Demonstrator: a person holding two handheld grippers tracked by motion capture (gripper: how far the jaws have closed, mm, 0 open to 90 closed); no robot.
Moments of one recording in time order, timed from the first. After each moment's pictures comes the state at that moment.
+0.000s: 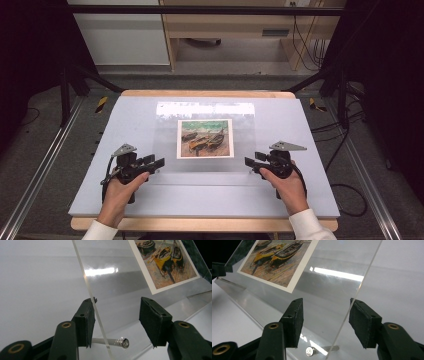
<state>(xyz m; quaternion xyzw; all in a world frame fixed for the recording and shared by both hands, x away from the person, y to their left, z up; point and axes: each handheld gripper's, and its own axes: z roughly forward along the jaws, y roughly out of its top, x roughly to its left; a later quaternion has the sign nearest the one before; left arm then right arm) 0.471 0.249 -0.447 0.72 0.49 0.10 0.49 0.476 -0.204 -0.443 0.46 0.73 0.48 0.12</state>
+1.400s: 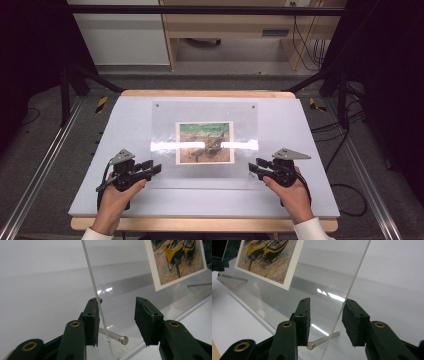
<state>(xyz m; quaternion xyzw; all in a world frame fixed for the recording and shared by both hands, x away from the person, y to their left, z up) 0.450 0.252 -0.445 0.74 0.47 0.12 0.48 0.451 -0.207 -0.442 0.45 0.74 0.48 0.14</state>
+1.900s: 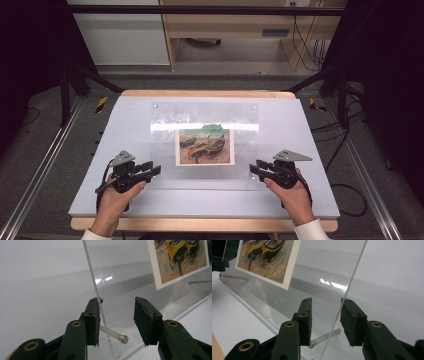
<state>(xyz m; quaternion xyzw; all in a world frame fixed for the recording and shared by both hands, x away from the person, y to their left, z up) 0.446 0.252 -0.445 0.74 0.46 0.13 0.47 0.447 -0.209 -0.442 0.45 0.74 0.48 0.14</state>
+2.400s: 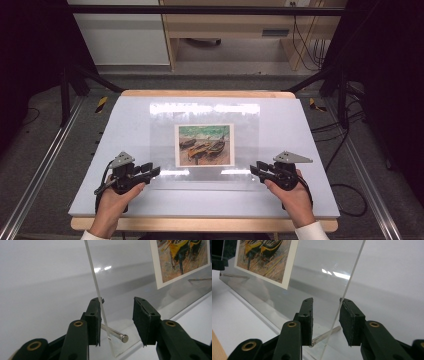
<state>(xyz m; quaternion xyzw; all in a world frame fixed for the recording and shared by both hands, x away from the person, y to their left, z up) 0.443 0.253 -0.446 0.75 0.46 0.13 0.47 0.442 -0.209 -0.443 0.45 0.74 0.48 0.14</state>
